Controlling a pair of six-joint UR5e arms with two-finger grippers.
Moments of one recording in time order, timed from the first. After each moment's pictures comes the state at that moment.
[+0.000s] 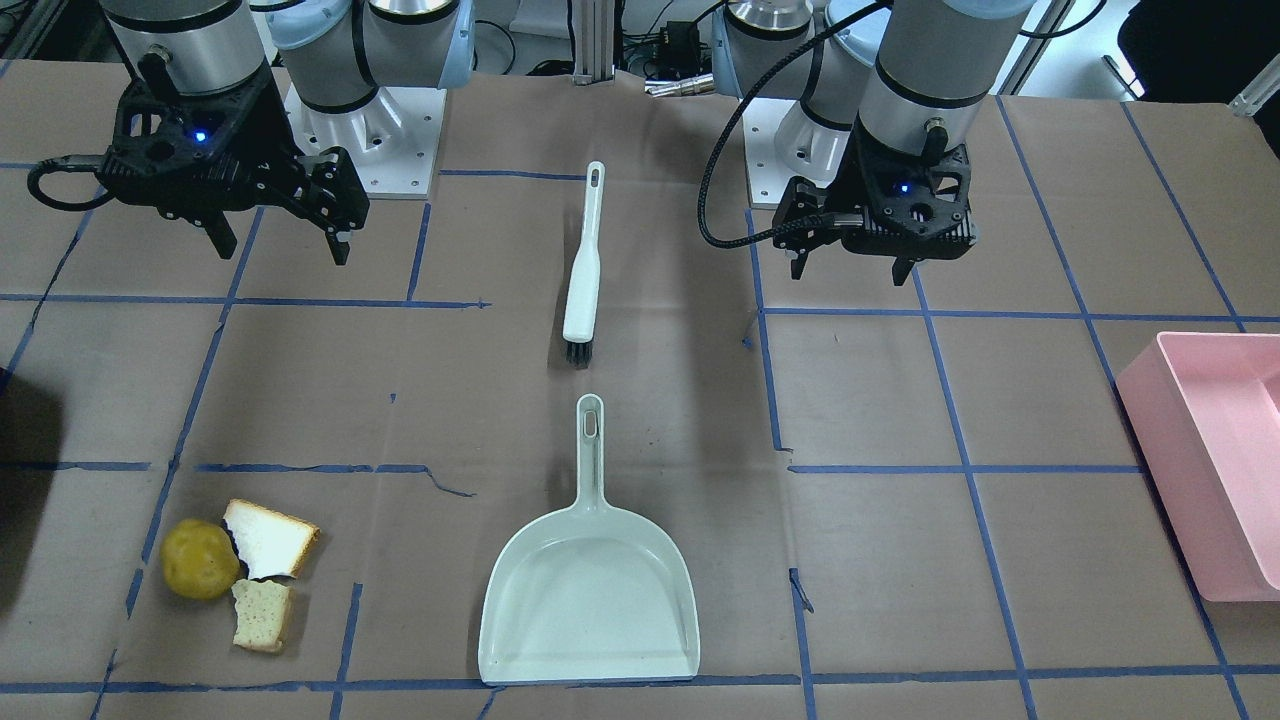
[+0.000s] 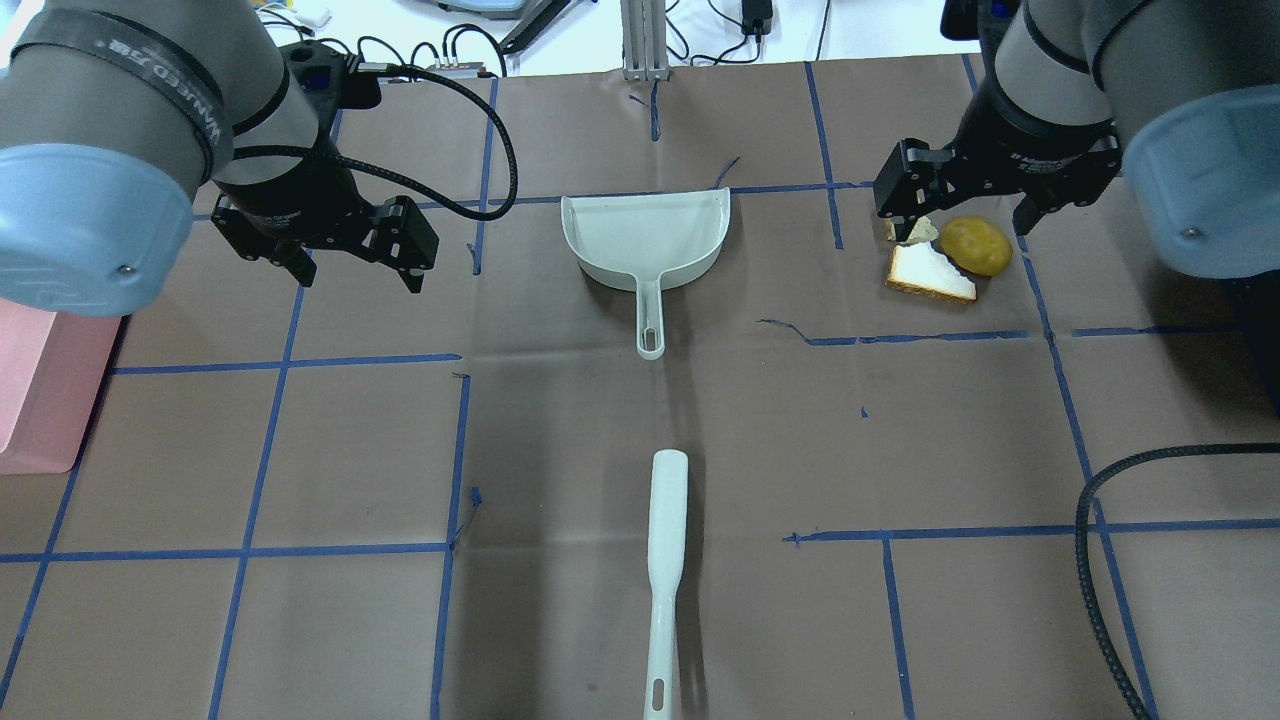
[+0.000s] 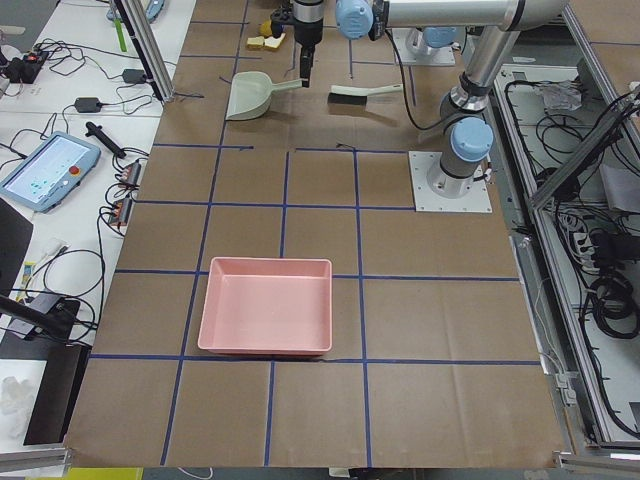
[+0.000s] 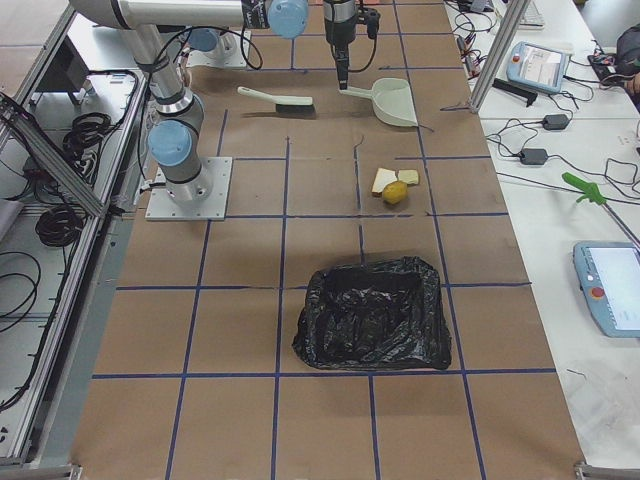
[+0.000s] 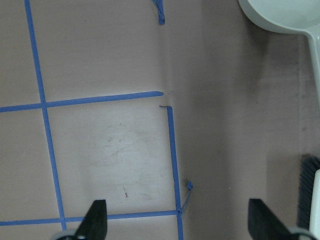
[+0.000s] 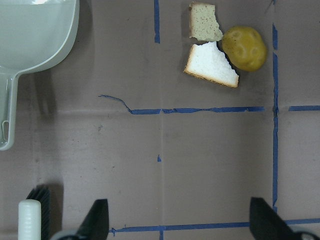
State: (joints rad) left arm -1.61 -1.55 -1.67 -1.47 1.62 0.06; right arm 1.58 -1.64 1.67 -1.71 -1.61 0.02
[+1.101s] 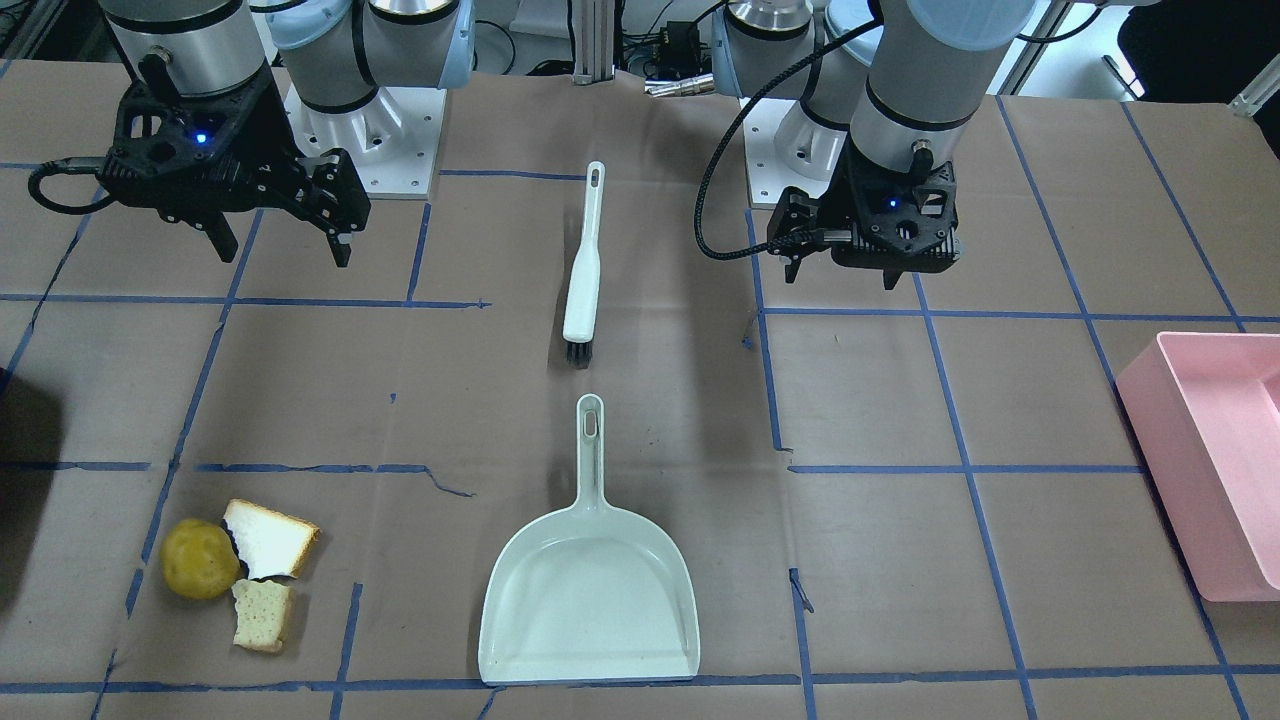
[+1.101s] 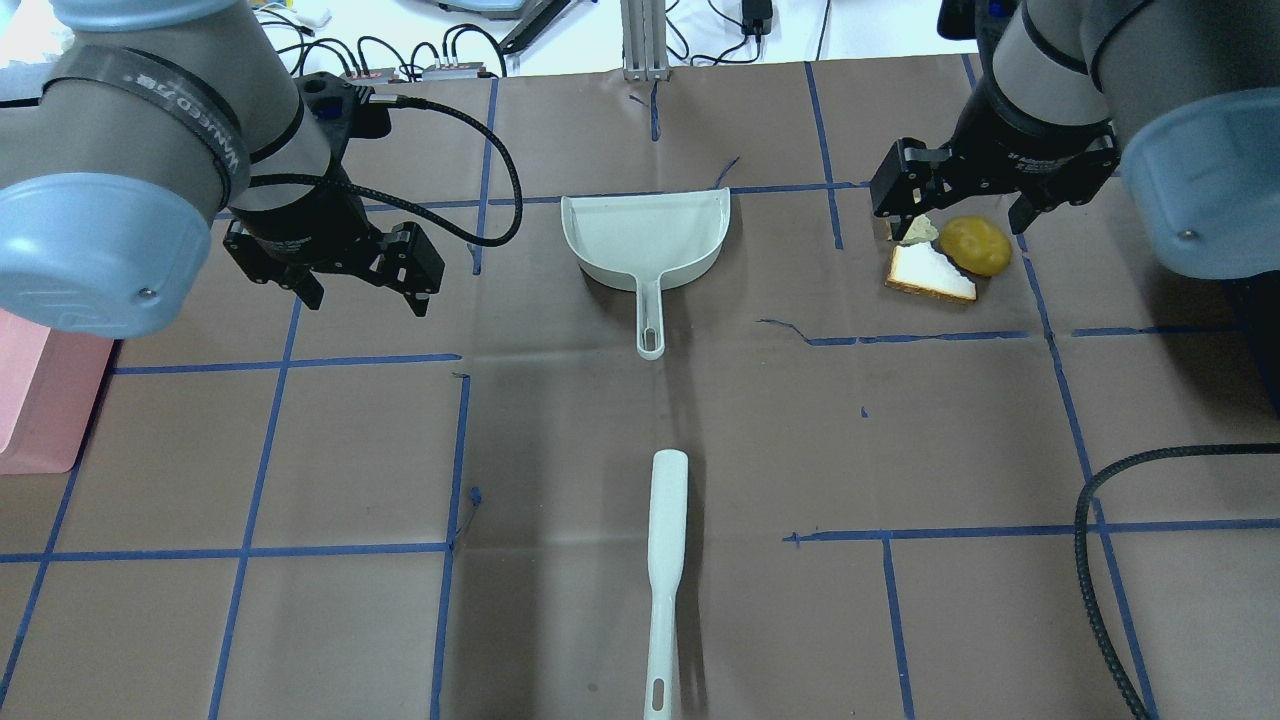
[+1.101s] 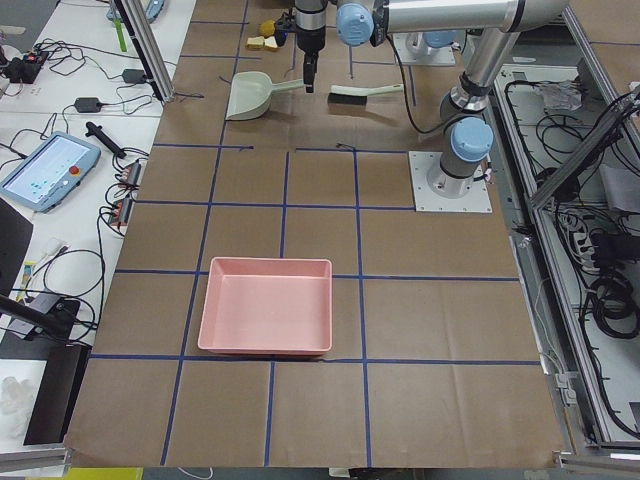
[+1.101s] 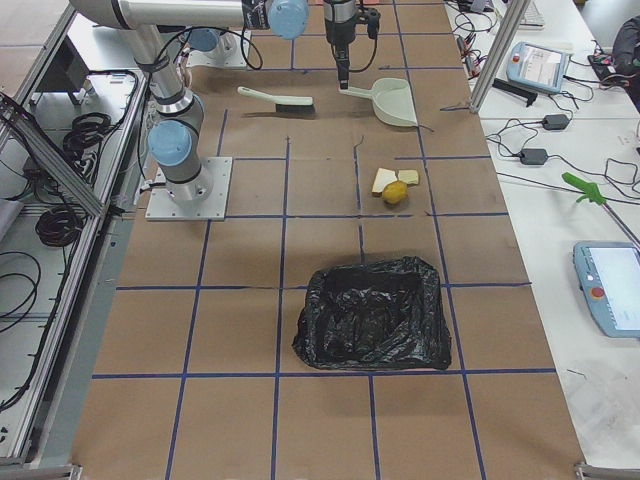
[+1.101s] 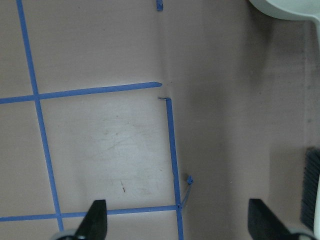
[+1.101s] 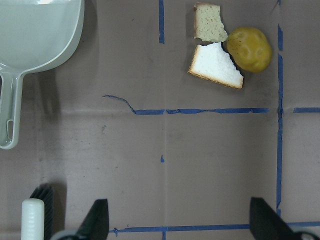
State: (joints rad) left arm -1.61 -1.54 -1.71 -1.47 1.62 0.06; right arm 1.58 -1.64 1.67 -1.72 -1.60 0.01
